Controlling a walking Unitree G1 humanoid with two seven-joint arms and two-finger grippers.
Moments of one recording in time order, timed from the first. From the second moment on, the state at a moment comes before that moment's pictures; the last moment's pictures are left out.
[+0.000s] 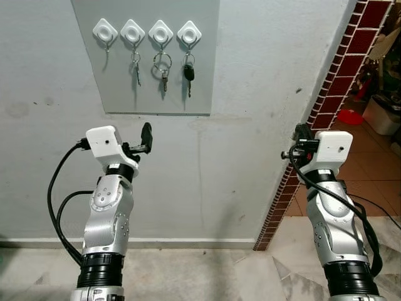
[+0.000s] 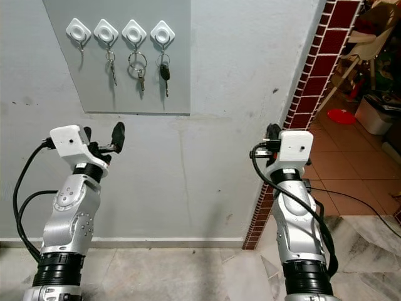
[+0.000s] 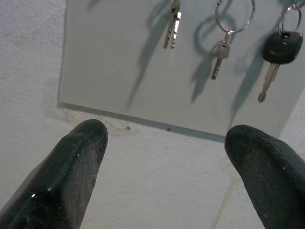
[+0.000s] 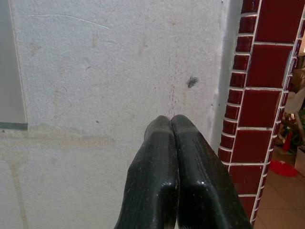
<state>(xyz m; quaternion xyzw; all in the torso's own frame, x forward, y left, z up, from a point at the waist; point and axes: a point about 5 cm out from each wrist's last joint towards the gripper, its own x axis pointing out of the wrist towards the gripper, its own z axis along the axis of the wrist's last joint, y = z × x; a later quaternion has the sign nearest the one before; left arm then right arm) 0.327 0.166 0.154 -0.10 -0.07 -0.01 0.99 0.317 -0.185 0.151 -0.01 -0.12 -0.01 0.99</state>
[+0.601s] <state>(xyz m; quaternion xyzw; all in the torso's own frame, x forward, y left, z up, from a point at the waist) 0.339 0.157 0.156 -0.10 -0.06 -0.06 0.99 0.317 -0.183 0.148 -0.01 -0.12 -0.01 0.99</state>
